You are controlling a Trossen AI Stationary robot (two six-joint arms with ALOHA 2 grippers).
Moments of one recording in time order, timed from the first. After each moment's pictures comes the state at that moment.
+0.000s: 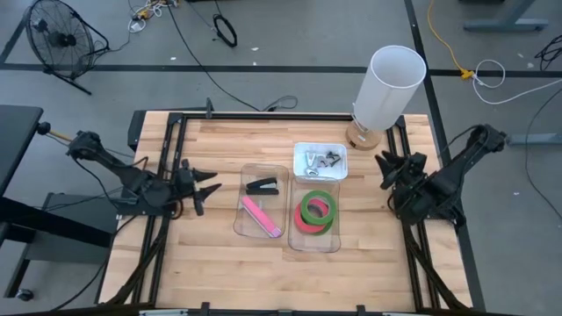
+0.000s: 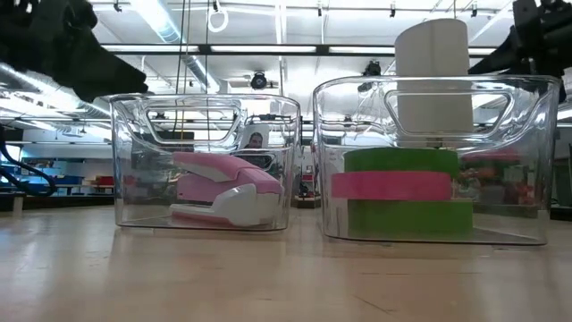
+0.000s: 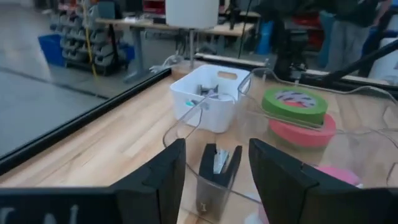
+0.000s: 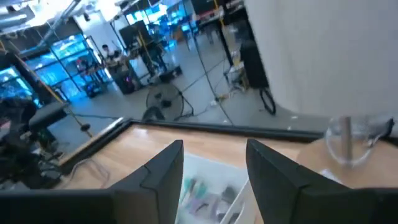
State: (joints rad) left arm -0.55 0.40 0.20 -0.06 -0.95 -0.29; right arm 0.72 0.65 0.53 -1.35 1.46 1.86
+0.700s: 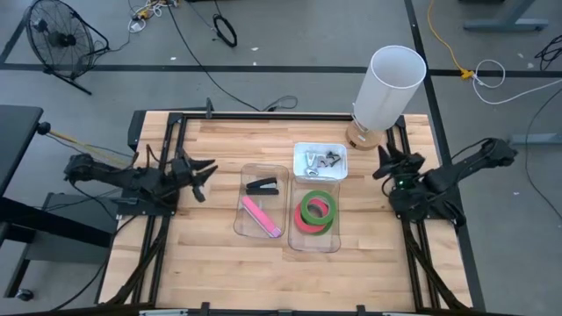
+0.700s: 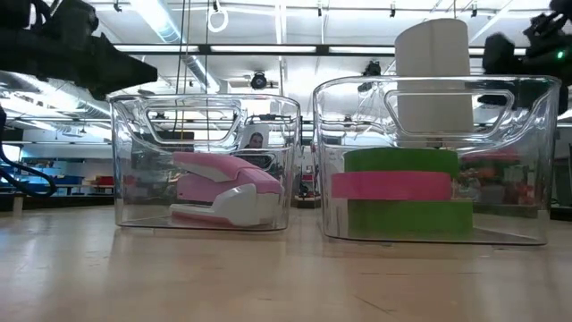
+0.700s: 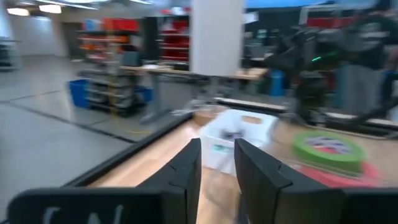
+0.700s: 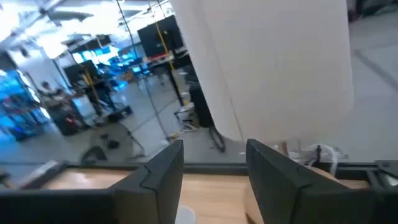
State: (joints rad) left arm -0.26 0.16 0.08 0.15 -0.76 0.01; right arm 0.45 0.51 0.34 -0.79 1.57 1.26
